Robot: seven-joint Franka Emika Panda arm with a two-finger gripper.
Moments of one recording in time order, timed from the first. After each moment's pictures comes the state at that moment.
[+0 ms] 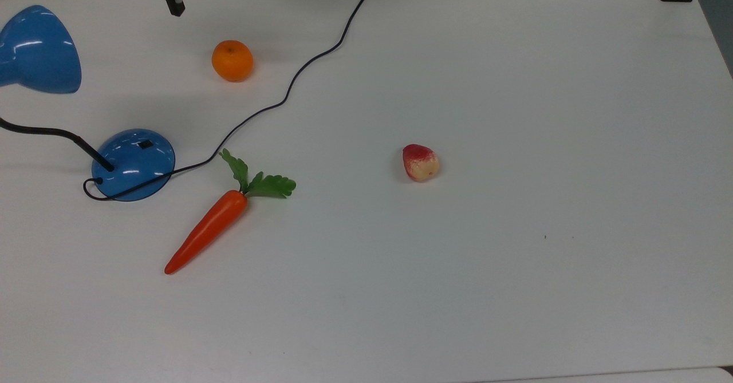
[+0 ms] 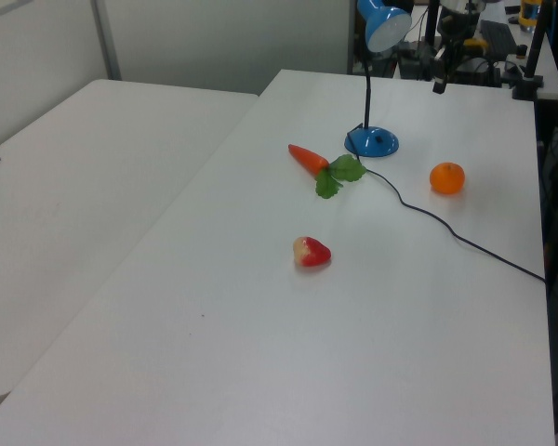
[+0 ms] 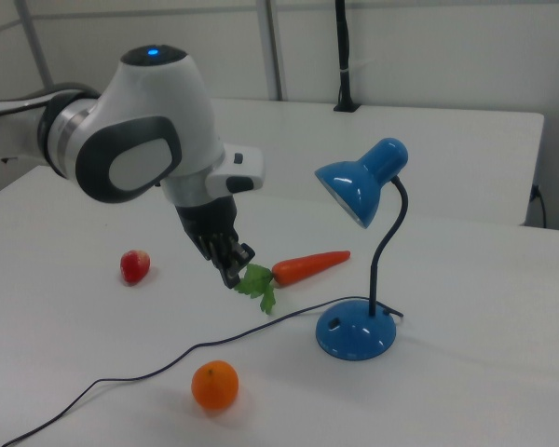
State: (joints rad) arm -0.30 -0.14 -0.01 -2.06 0.04 2.05 -0.07
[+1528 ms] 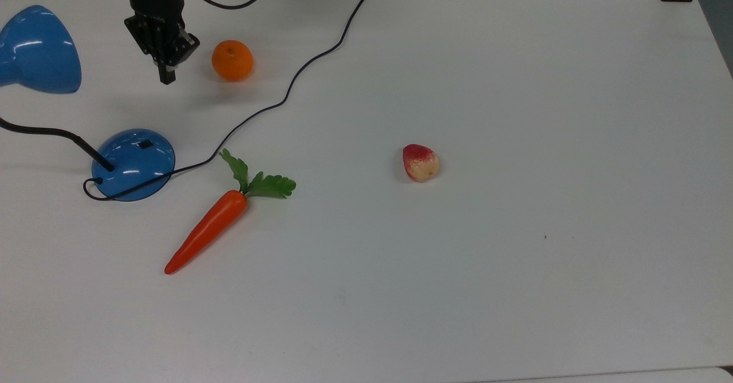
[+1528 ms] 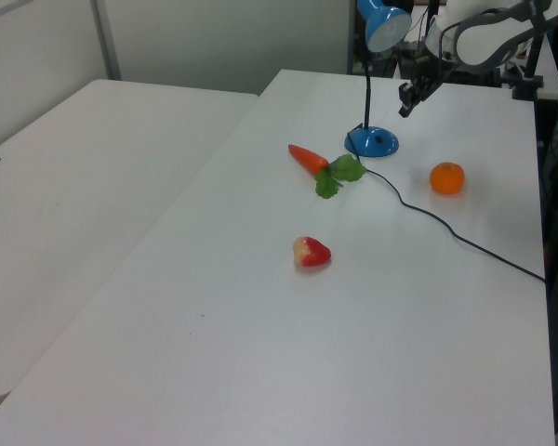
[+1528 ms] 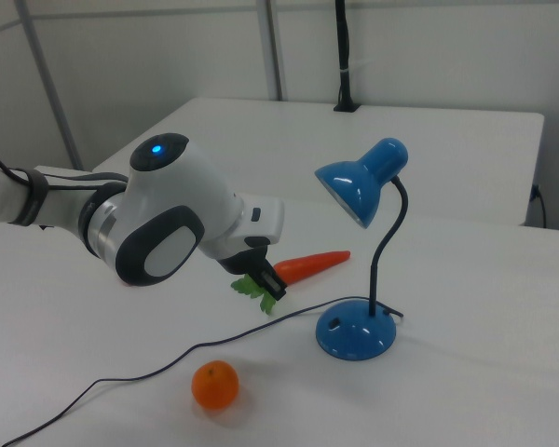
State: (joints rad) arm -0.33 -0.01 0.03 -2.24 0.05 2.66 0.12
